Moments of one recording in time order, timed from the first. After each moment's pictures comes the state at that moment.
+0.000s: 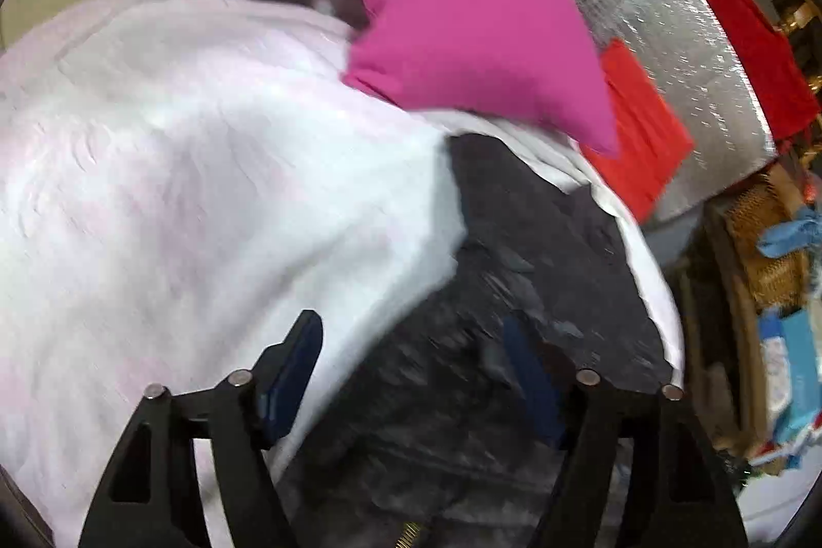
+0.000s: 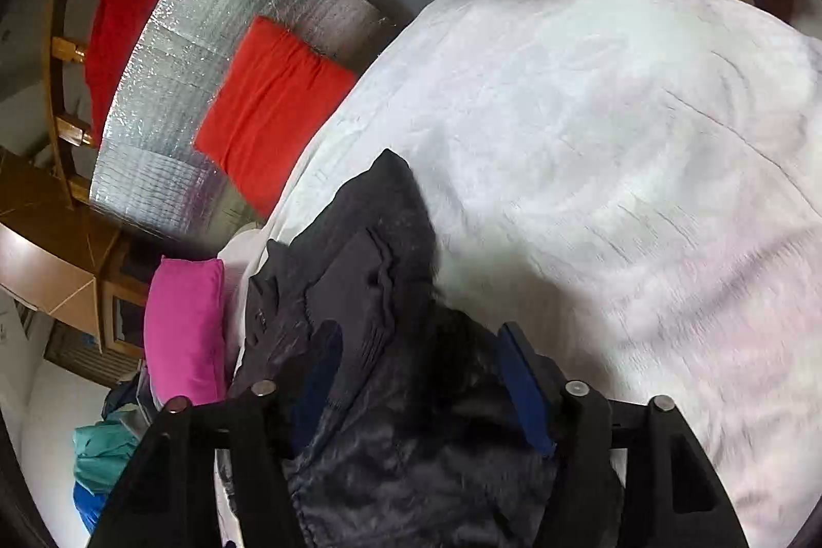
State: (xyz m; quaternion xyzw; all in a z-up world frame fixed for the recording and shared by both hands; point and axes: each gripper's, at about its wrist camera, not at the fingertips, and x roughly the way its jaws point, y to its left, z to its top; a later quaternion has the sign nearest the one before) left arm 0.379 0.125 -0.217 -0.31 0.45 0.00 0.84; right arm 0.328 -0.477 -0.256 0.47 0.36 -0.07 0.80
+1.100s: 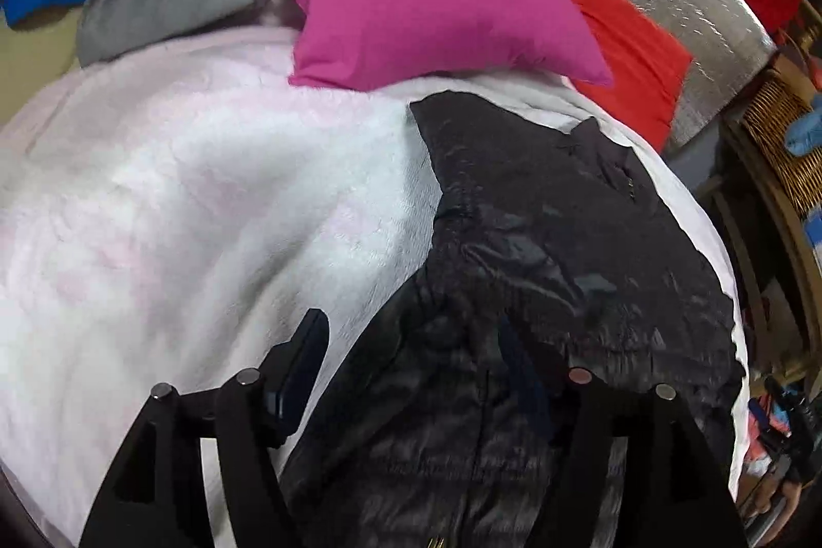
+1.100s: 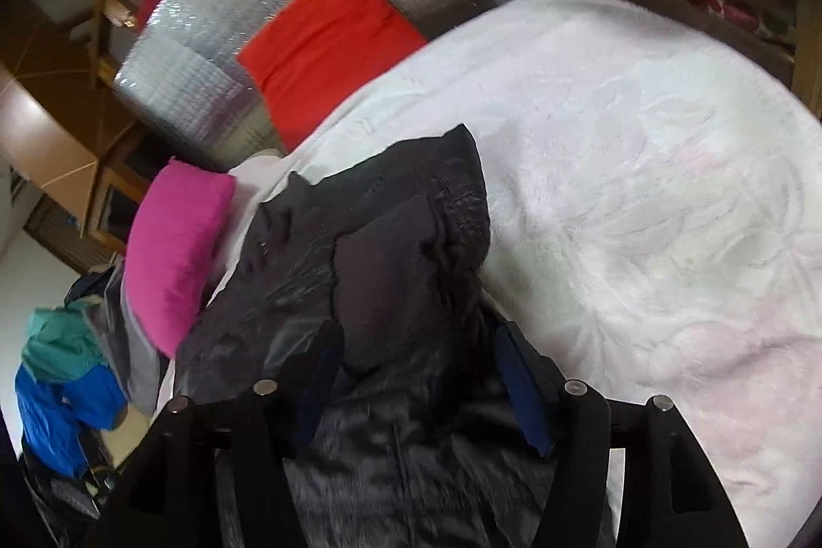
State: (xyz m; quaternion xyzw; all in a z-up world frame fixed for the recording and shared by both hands) left arm 0.383 0.081 -0.209 -0.18 0.47 -0.02 0.86; right arm 0.323 -0.450 -0.222 0.33 0.38 -0.01 0.86
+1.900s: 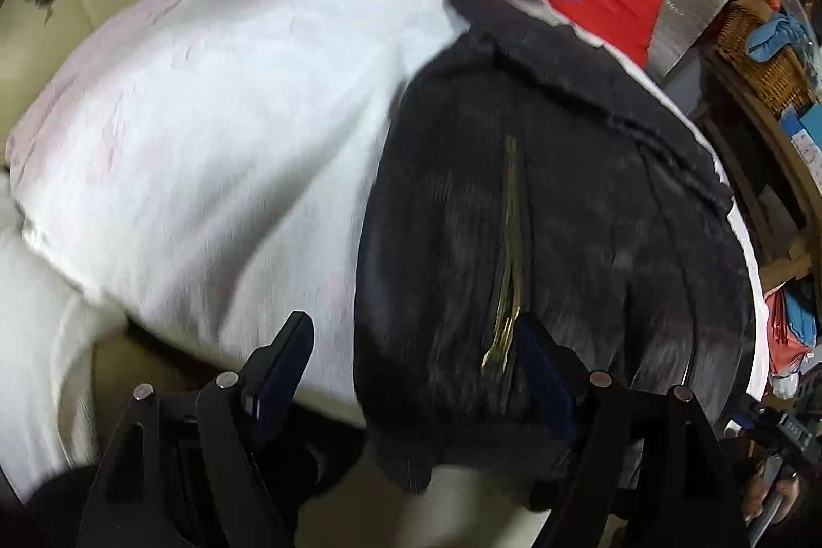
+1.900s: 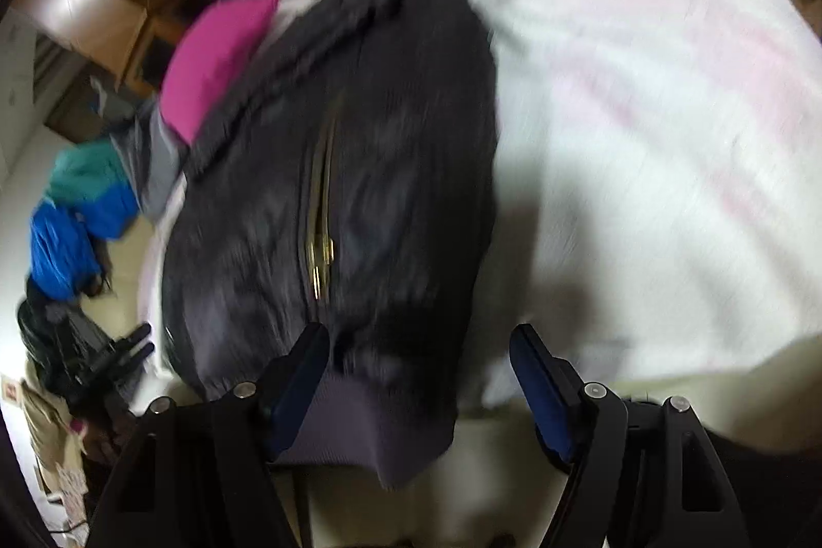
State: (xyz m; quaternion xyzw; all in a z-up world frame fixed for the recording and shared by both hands) left arm 0.148 0.098 -0.232 -0.16 0.51 -0.02 0.84; right arm 0.113 -0.389 -0.299 0.26 0.52 0.08 0.81
